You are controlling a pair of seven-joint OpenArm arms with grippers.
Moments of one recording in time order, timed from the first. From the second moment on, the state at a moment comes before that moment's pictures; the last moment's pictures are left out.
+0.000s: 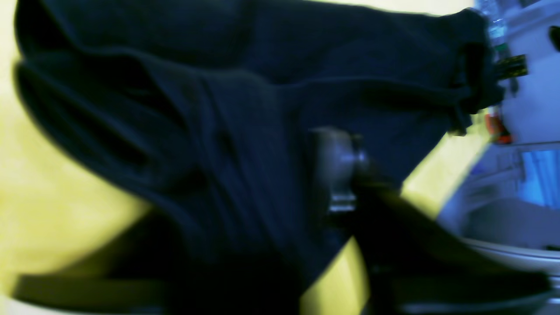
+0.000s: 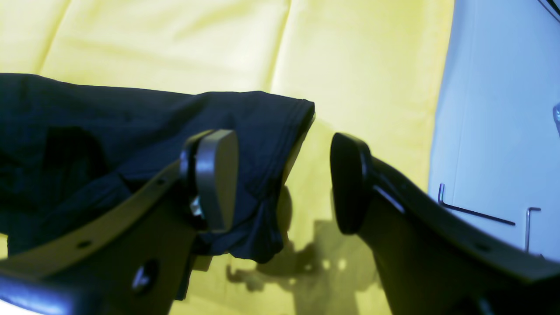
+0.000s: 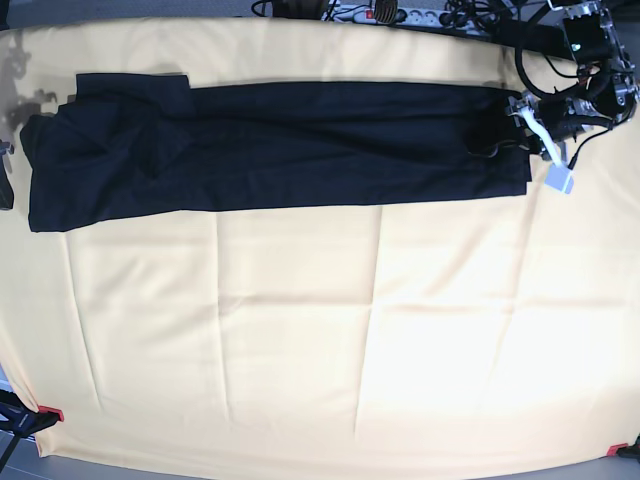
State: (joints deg) left arm 13.9 -21.6 -28.7 88.8 -71.9 -38.9 77.4; right arm -18.4 36.5 49.6 109.5 53.4 34.1 -70.4
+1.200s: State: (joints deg) left arm 8.8 -40.3 -39.9 88.7 -80.4 -38.8 81.1; right arm -18.5 36.5 49.6 109.5 53.7 33.9 -70.6
